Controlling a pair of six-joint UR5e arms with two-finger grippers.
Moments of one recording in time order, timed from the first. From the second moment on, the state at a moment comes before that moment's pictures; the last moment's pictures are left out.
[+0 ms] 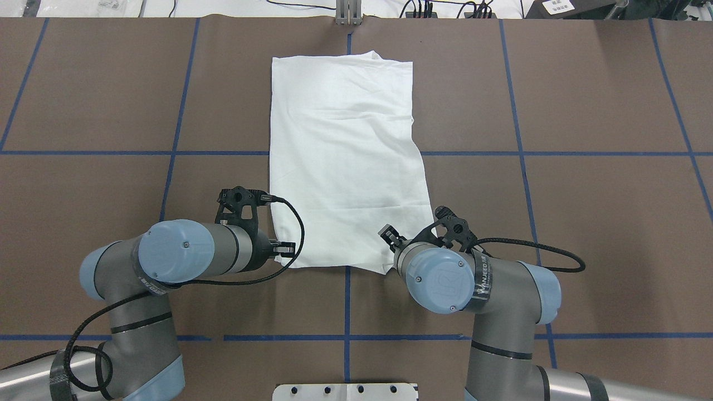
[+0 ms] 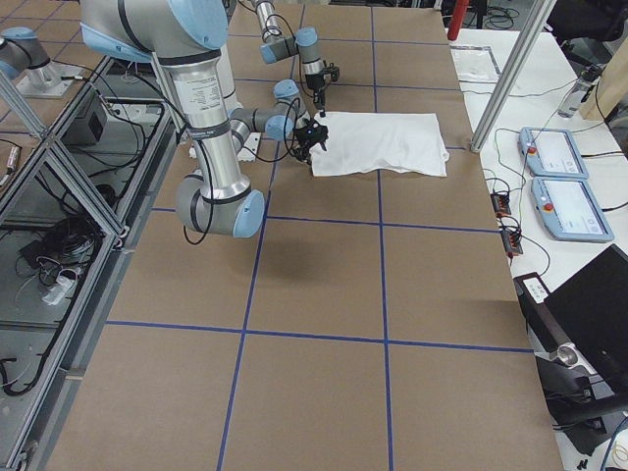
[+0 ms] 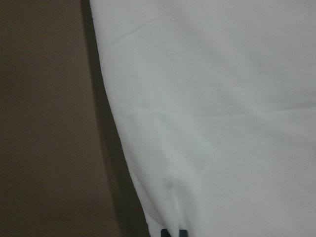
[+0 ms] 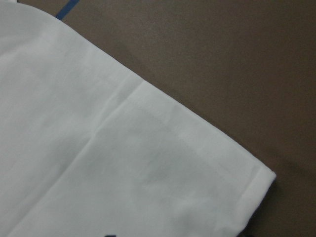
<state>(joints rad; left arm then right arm) -0.37 -1.95 -1.77 -2.08 -1.64 -1.26 0.28 -1.10 1.78 -1.43 1.42 2.19</state>
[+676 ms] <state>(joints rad) -0.37 -1.95 -1.78 -2.08 -1.64 -1.26 0.27 -1.05 1.76 -1.49 1.42 2.20</state>
